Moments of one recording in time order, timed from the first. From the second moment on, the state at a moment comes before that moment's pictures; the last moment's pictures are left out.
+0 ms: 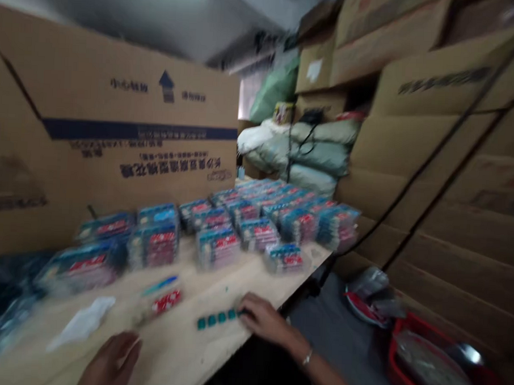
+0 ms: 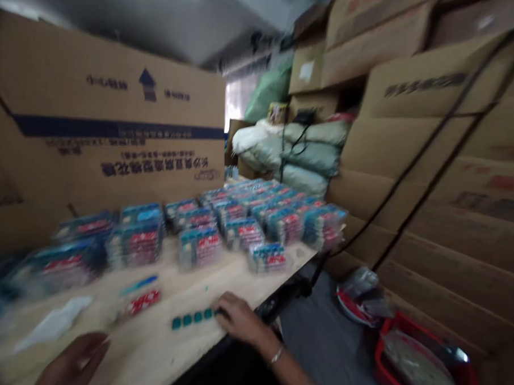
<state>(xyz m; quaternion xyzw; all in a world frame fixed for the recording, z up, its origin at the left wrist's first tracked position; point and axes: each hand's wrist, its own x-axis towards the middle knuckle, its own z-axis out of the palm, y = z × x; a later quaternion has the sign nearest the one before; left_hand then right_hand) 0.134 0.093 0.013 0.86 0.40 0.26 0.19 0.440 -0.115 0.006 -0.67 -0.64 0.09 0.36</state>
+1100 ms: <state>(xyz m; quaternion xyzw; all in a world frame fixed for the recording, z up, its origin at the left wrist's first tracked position) 0.283 0.063 0.040 0.92 0.36 -0.05 0.14 0.449 -0.130 -0.019 -0.62 -0.64 0.11 0.44</state>
